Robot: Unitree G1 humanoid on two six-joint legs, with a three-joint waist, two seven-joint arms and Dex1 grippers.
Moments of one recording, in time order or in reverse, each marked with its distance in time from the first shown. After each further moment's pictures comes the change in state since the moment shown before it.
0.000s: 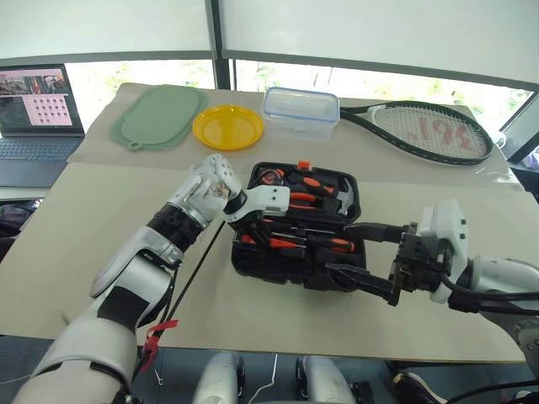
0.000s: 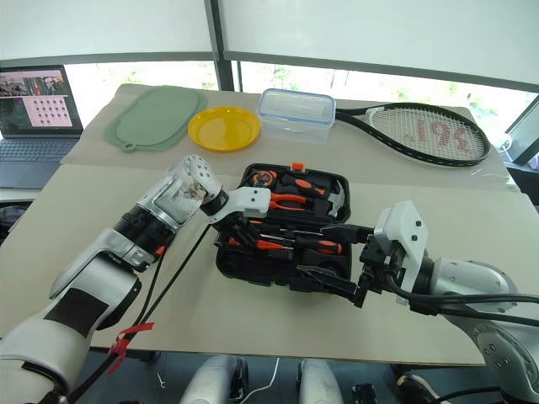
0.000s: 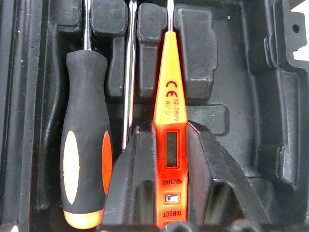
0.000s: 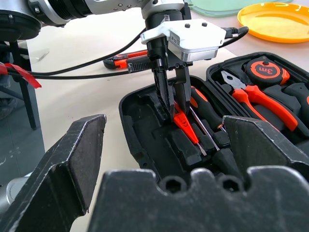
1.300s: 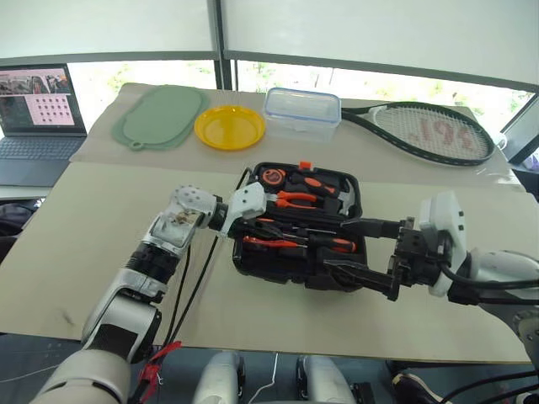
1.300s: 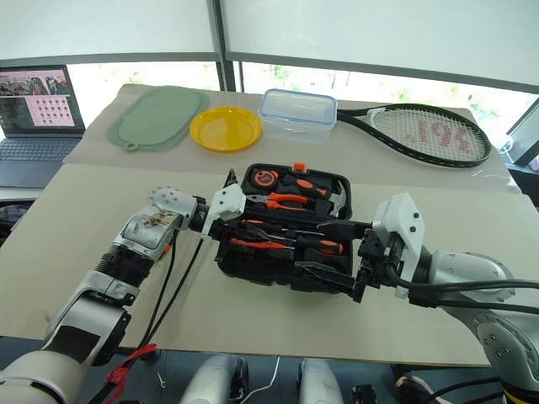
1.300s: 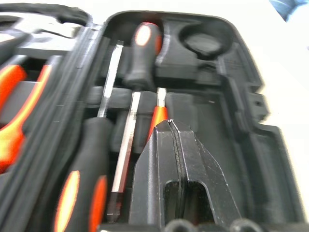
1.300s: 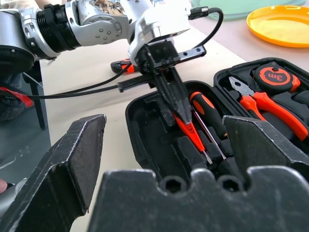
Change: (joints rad) left arm 0.290 0.012 0.285 -0.059 -0.280 -0.316 0.198; right arm -0.061 -0.017 0.025 0.031 0.043 0.024 -0.002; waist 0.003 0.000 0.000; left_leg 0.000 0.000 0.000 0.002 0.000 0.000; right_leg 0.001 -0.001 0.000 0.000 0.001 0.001
